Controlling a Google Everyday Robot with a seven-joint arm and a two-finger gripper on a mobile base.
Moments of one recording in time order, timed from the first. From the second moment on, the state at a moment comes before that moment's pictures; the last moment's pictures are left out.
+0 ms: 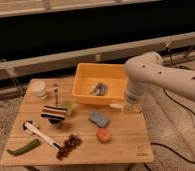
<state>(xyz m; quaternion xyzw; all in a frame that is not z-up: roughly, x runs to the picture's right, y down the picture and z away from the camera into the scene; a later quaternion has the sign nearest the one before) 0.140 0.072 0.668 -0.33 0.05 0.19 0.92</state>
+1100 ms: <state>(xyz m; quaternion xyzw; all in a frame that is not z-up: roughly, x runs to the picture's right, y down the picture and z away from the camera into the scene) -0.069 0.057 0.738 -0.33 -0.07 0.15 0.93</state>
